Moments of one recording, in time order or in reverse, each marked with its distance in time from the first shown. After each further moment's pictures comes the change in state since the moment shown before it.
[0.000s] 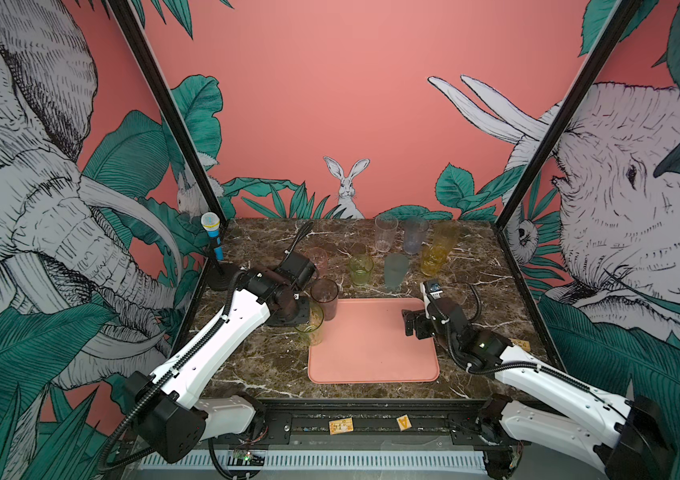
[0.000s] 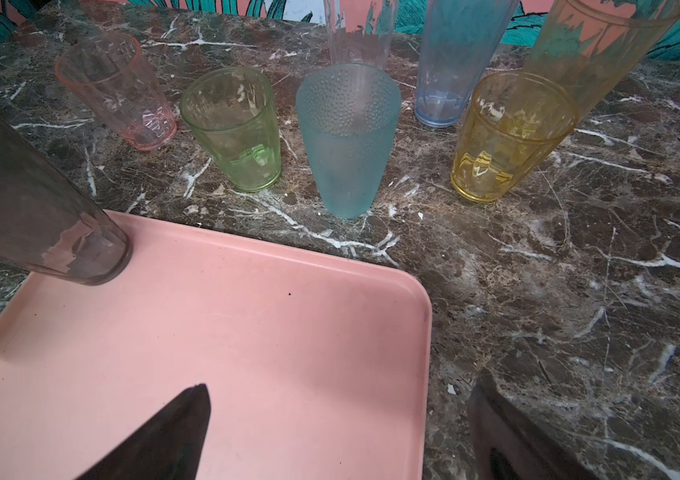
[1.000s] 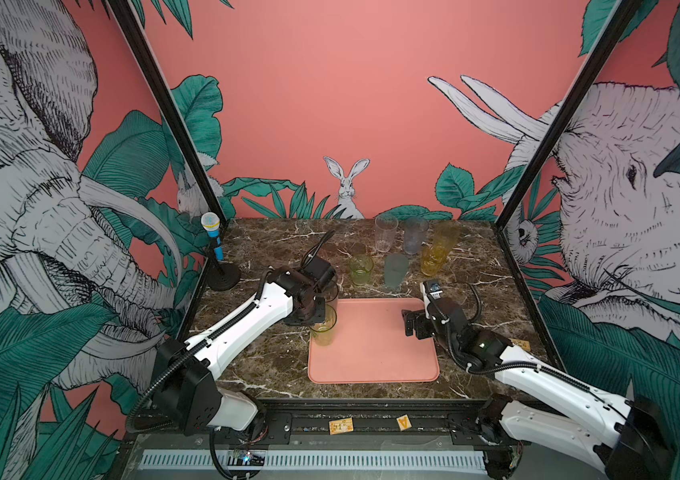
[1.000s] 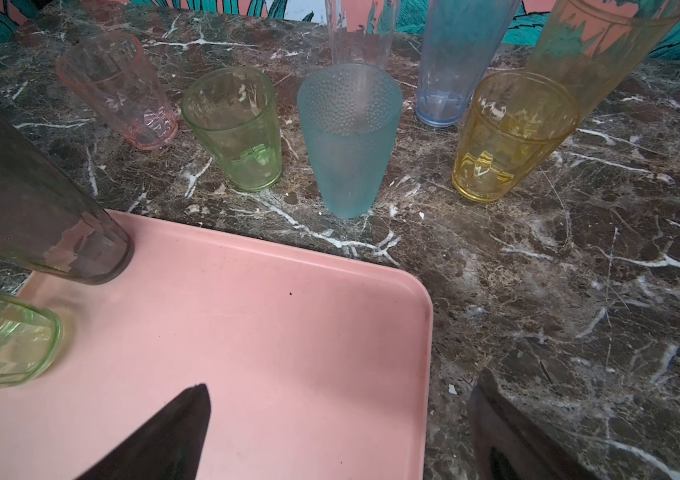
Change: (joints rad) left arm -0.072 0.152 -0.044 0.144 -0.011 -0.055; right arm 0.000 -0.002 0.000 0.000 -0.003 0.000
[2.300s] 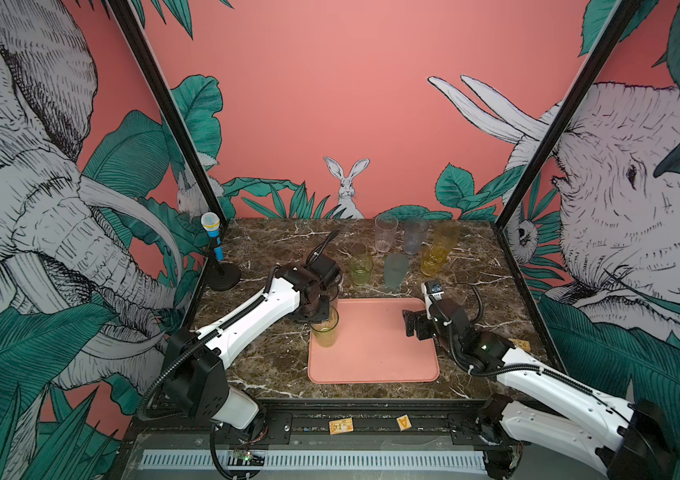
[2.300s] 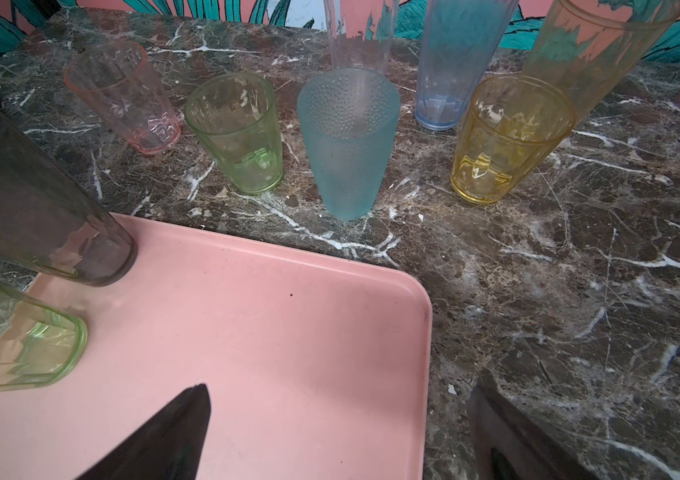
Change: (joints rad) left arm -0.005 0.057 0.045 -0.002 0.000 0.009; right arm 0.000 -0.021 -0.013 0.007 0.000 0.000
